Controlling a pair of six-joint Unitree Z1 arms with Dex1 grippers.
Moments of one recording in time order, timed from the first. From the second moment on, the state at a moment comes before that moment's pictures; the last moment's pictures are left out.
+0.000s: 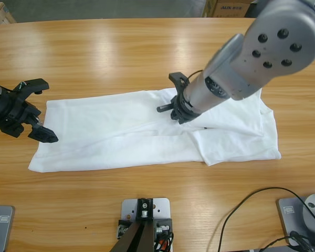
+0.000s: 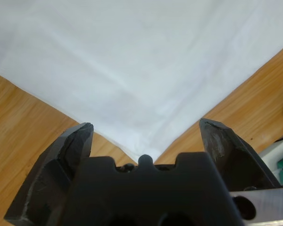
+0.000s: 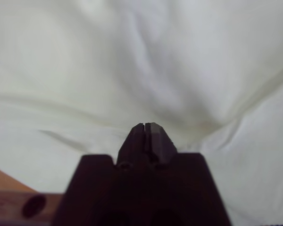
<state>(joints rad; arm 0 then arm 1) -0.43 1.68 -1.02 0.83 -0.21 0.15 0.83 1.96 -1.03 0.31 0.08 0.62</state>
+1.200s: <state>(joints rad) -0.43 1.66 -1.01 0.82 -0.23 0.15 0.89 1.93 -0.96 0.13 0.11 0.66</state>
